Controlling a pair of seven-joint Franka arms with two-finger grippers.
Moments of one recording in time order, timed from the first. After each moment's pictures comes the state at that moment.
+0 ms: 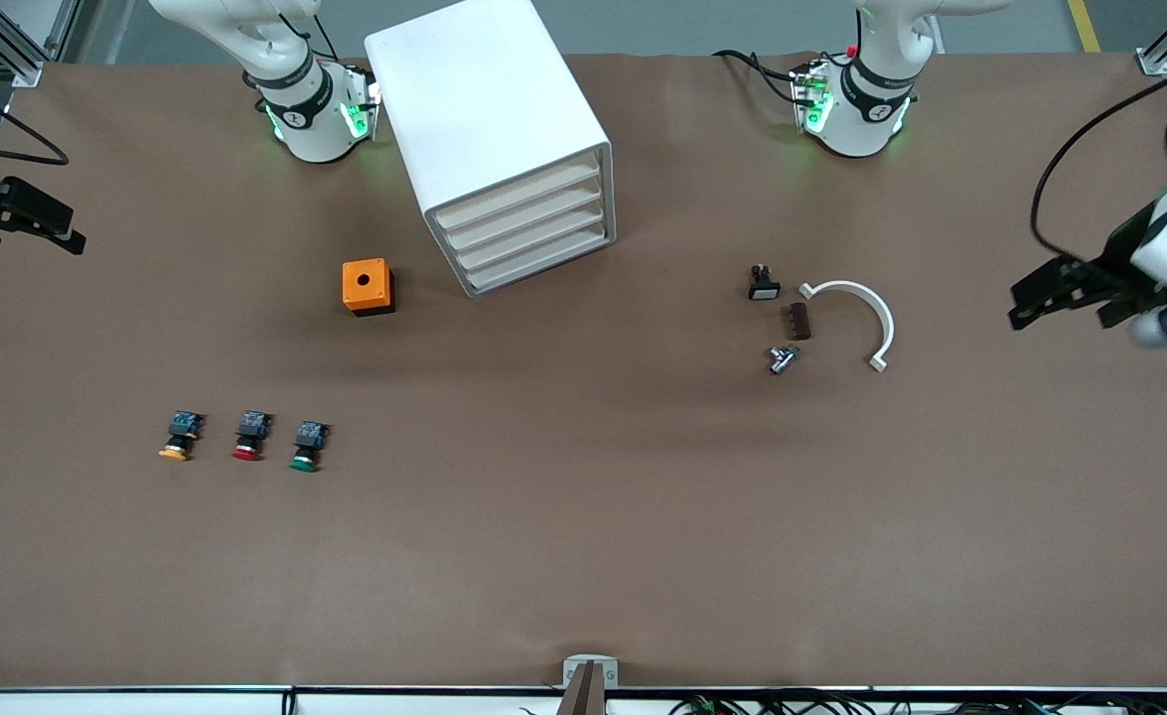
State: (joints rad) left arm -0.05 0.13 -0.05 -1.53 -0.01 1.69 -0.14; right arm 0.03 -0.08 -0.11 -1.64 0.03 1.55 -0.07
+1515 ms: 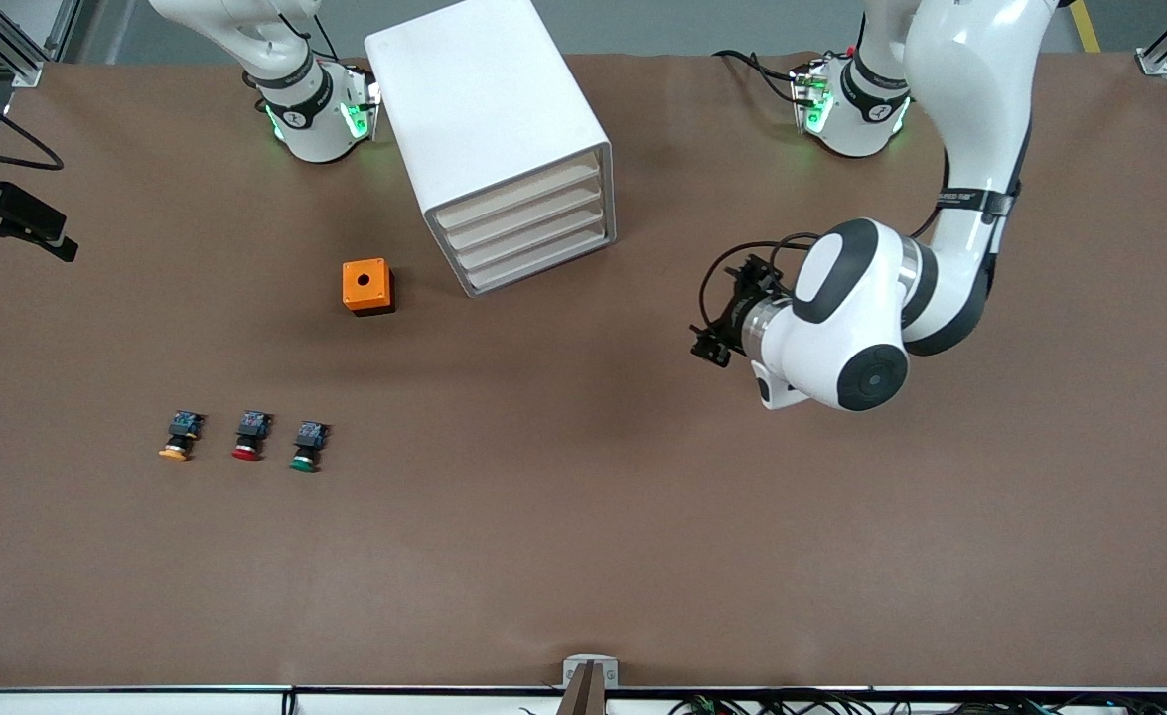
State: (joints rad) left arm -0.40 0.56 -0.06 -1.46 -0.54 1.50 -1.56; right arm 0.03 -0.08 -0.11 -1.64 0.02 1.58 -0.05
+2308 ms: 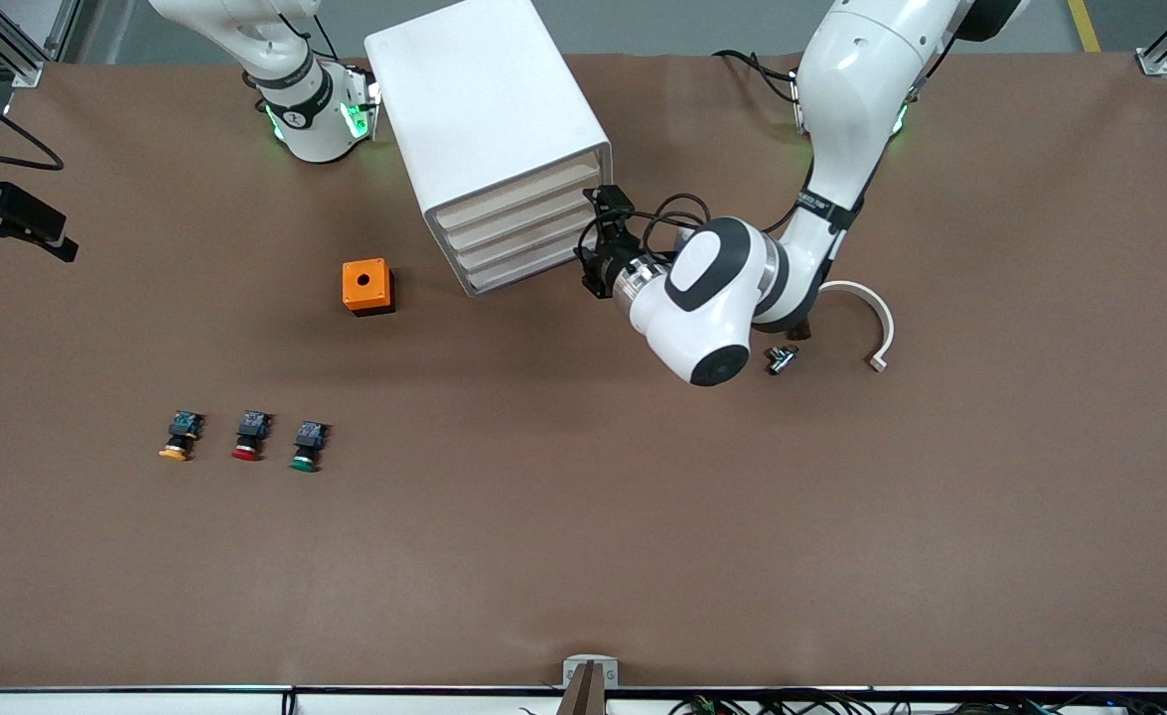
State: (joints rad) left arm -0.59 0.68 -0.06 -1.45 -0.97 1.47 -2.08; right arm 0.03 -0.08 -0.11 -1.64 0.02 1.58 -0.05
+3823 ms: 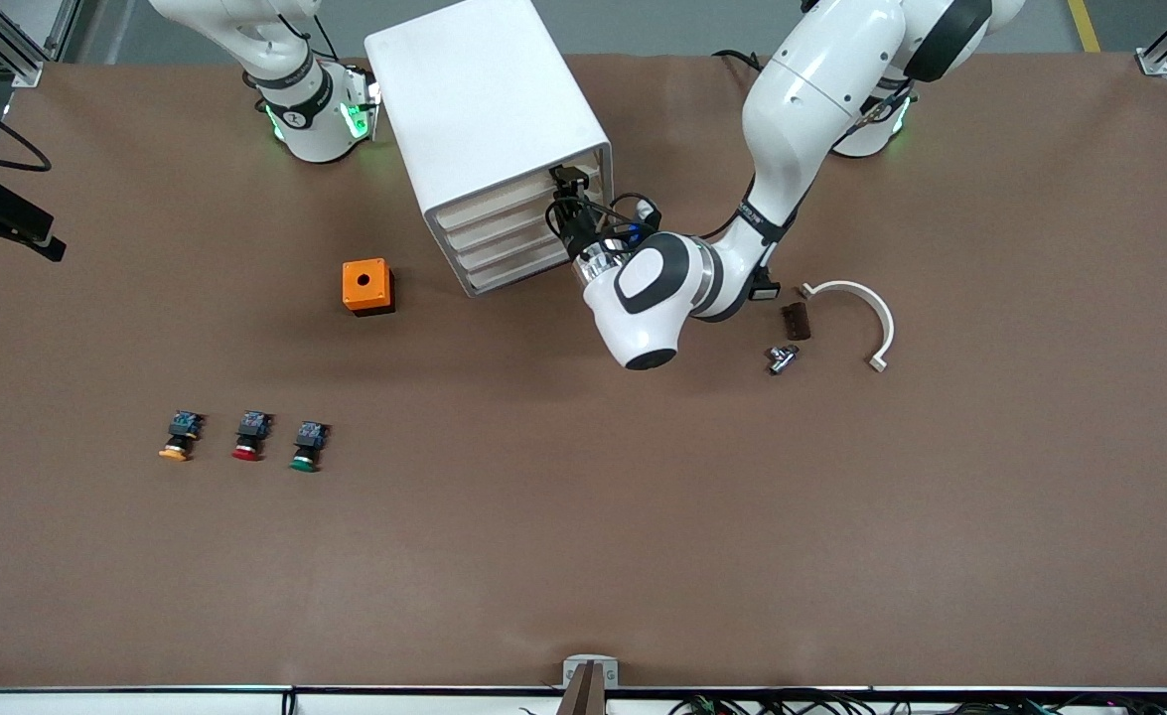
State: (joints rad) left arm -0.62 0.81 -0.14 -1.47 -1.09 1.36 -2.19; right arm 0.01 -0.08 -0.12 -1.64 0.01 1.58 -0.05
